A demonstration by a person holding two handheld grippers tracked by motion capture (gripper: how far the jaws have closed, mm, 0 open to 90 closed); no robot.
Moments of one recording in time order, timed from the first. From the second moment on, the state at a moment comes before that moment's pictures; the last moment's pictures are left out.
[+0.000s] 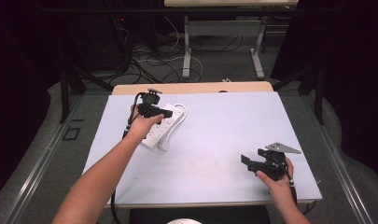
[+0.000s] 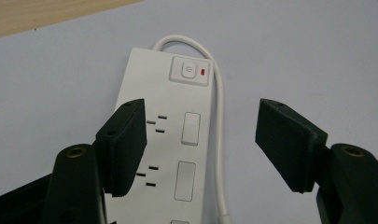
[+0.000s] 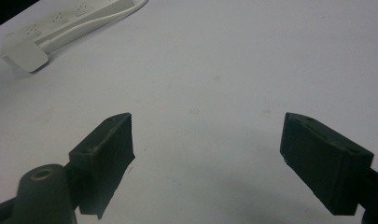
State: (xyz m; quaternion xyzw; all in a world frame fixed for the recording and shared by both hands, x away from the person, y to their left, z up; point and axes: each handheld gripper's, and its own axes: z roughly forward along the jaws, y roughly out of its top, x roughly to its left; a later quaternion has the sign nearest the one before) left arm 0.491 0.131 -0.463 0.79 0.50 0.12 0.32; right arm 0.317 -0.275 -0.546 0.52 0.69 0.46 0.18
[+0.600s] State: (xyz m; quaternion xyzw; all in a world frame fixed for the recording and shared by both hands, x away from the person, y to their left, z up) left arm 0.464 0.135 -0.445 0.79 0.49 0.10 0.35; right arm 0.316 -0.274 -0.545 0.52 0.69 0.47 0.19
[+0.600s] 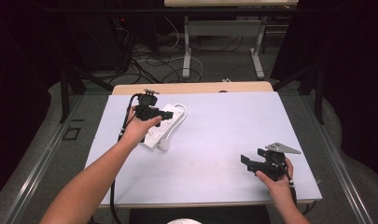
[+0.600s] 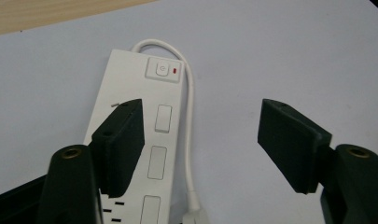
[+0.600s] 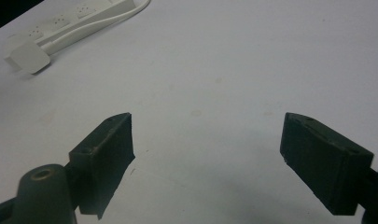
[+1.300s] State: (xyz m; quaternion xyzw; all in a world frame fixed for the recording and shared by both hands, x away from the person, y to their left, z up) left arm 0.430 0.170 -0.443 0.78 0.49 0.09 0.38; right arm 0.316 -0.272 -0.545 0.52 0.69 0.47 0.18
